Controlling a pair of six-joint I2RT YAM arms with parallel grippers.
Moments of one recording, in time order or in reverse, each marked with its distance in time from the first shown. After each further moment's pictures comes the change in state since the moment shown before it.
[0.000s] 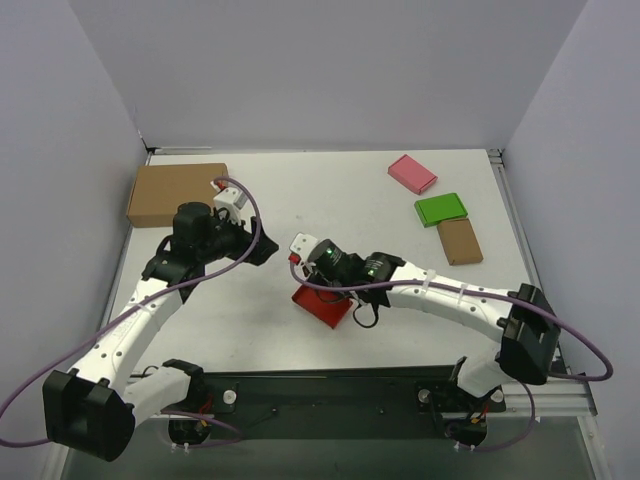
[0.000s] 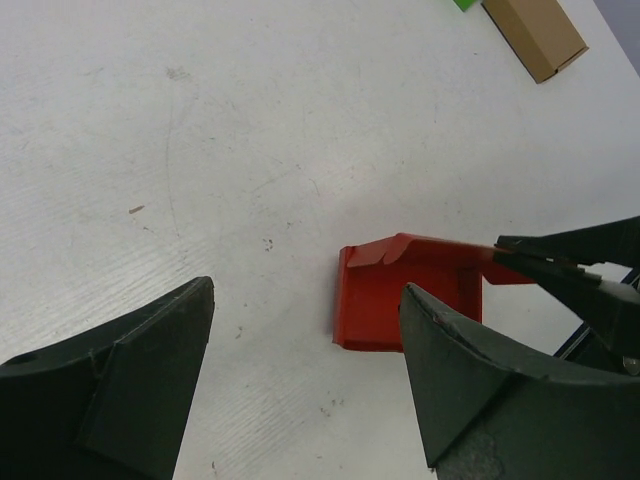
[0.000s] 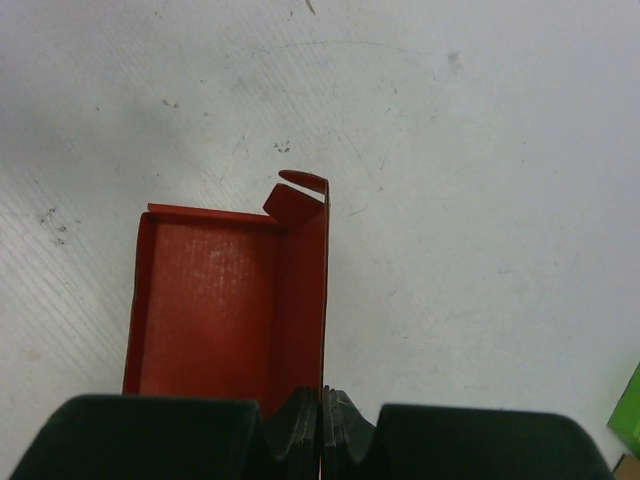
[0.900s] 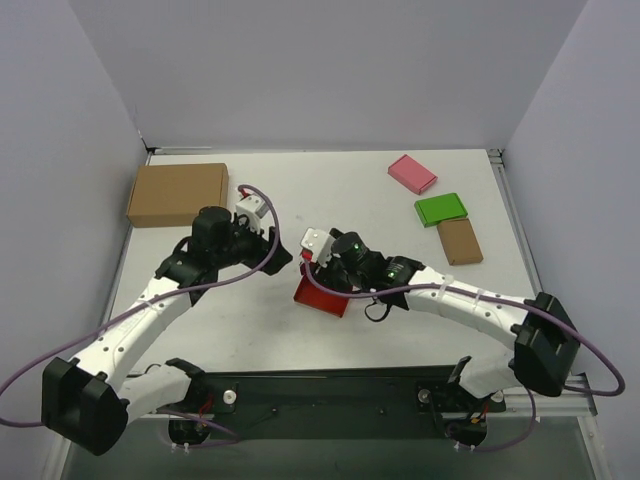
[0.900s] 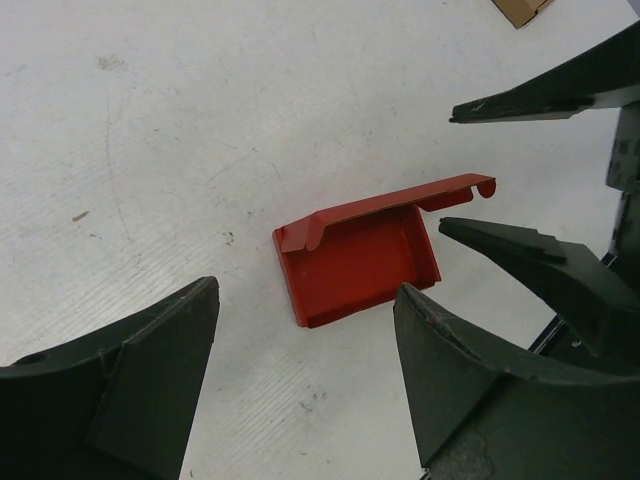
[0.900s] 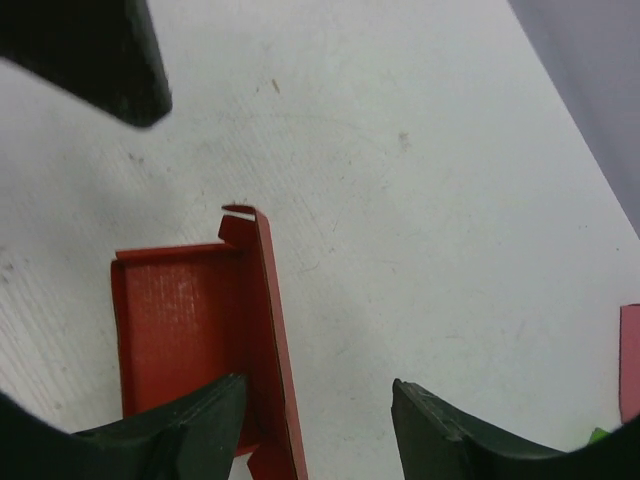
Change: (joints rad) left arm -0.131 0.030 0.000 -0.001 -0.029 0.031; right arm -0.114 -0.111 -0.190 0.323 -0.125 -0.259
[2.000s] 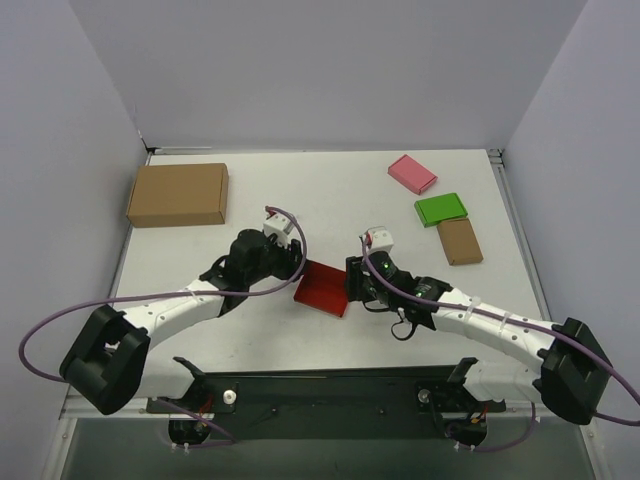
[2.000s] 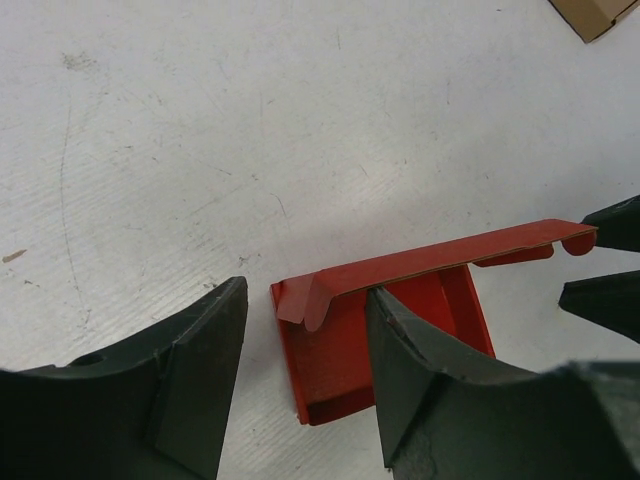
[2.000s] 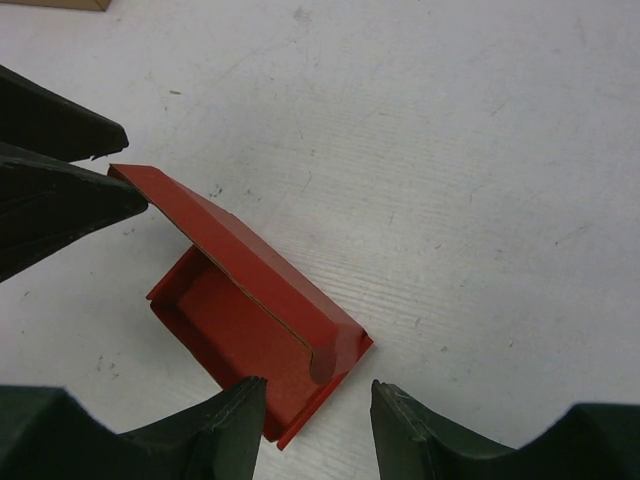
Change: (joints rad) left arm -0.184 0.211 -0.208 0.494 -0.257 -0.089; right arm -0.065 -0.243 -0.273 0.030 0.056 0.883
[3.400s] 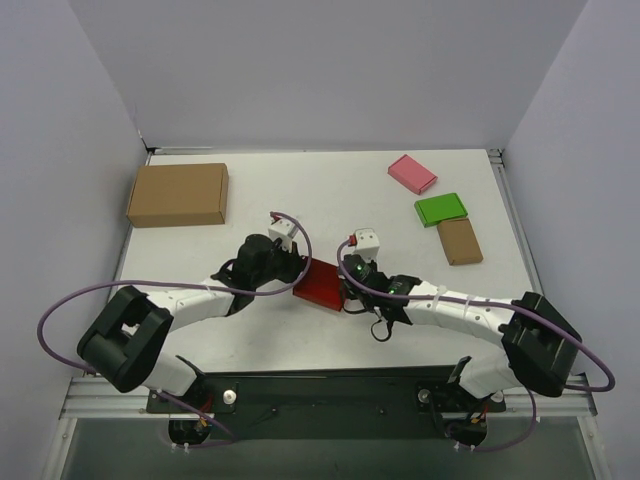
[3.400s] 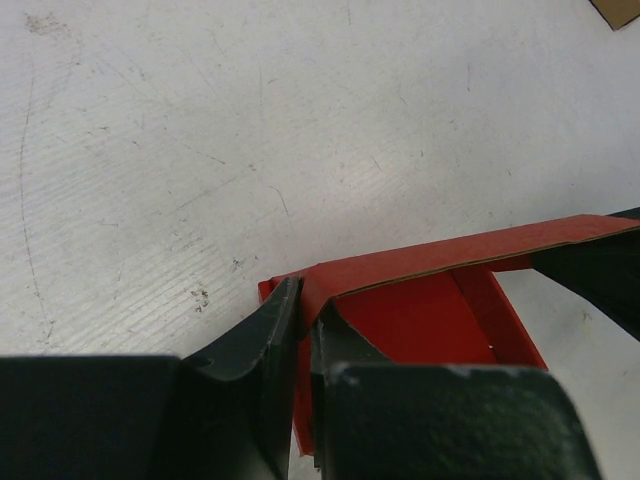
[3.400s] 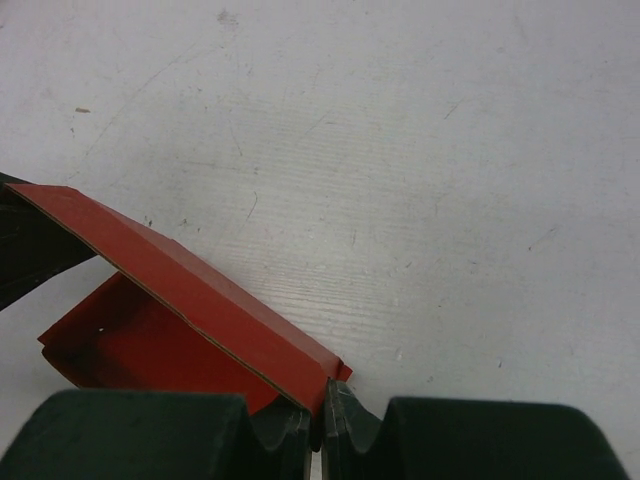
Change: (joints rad) left arm -0.005 0.138 -0.047 0.172 0.024 -0.029; right arm 0.061 0.219 0.051 0.067 0.209 0.065
